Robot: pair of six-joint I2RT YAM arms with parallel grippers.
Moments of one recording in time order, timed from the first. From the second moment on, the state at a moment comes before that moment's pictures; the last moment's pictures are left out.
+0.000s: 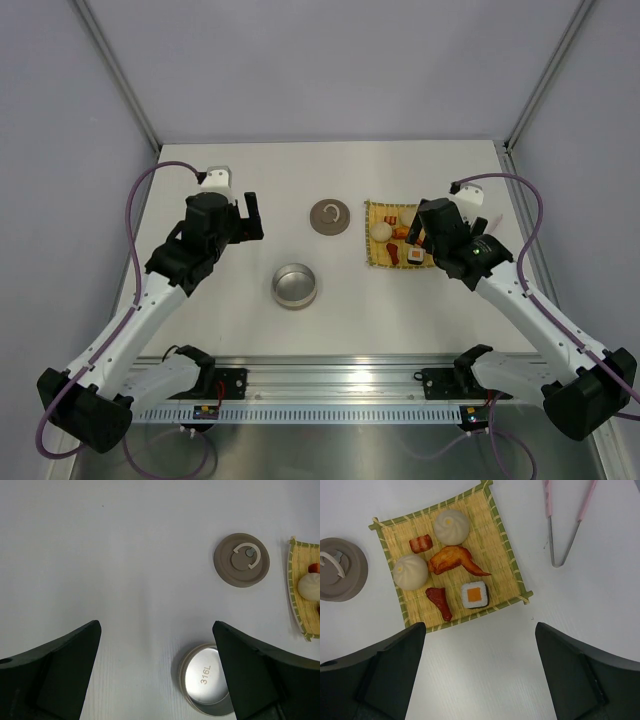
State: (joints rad) left arm -0.45 1.00 0.97 -0.48 -0.31 -0.31; right arm 0.53 1.08 1.01 -0.72 0.61 0.67
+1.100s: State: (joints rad) left arm -0.45 1.01 0.99 -0.51 -0.28 -0.31; right arm -0.18 1.45 1.09 -0.68 0.24 0.51
